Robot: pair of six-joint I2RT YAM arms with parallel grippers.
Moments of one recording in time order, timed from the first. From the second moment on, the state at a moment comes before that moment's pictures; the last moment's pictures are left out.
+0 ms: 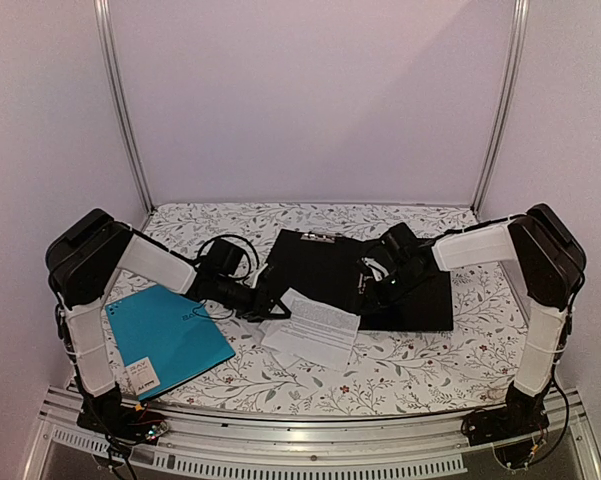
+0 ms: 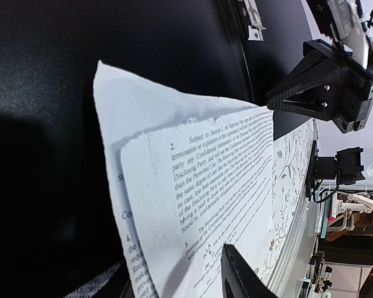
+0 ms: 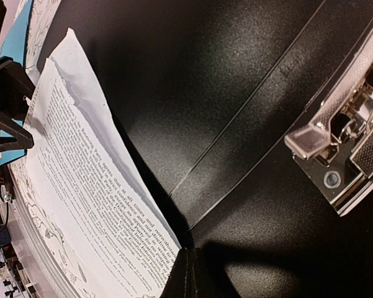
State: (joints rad) left arm -0.60 1.95 0.93 0.15 0.71 -0.50; right arm 0.58 1.92 1.14 -0.37 -0.50 0.27
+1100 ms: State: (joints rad) left arm -0.67 1.90 0.86 0.16 0.64 -0.54; right arm 0.65 1.76 0.78 0.14 -0.26 0.75
